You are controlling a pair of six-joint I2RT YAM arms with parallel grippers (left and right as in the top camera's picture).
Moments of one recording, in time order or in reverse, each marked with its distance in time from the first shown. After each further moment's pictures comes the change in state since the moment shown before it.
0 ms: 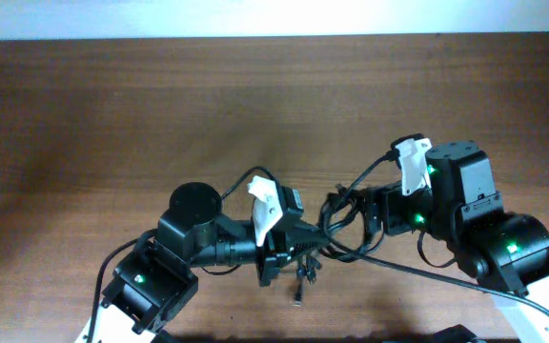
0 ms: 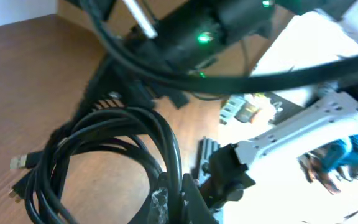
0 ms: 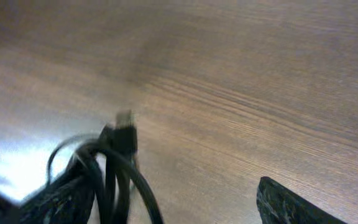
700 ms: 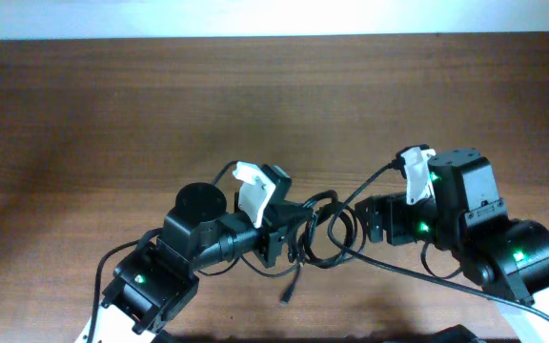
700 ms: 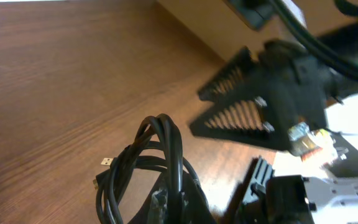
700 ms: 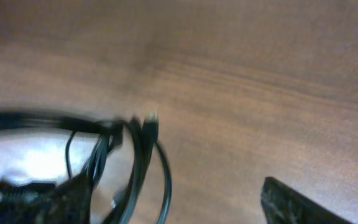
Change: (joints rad) left arm -0.002 0.000 0.000 -0.095 -0.349 -0.147; right arm 0.000 -0.030 0.000 -0.096 -0.034 0.056
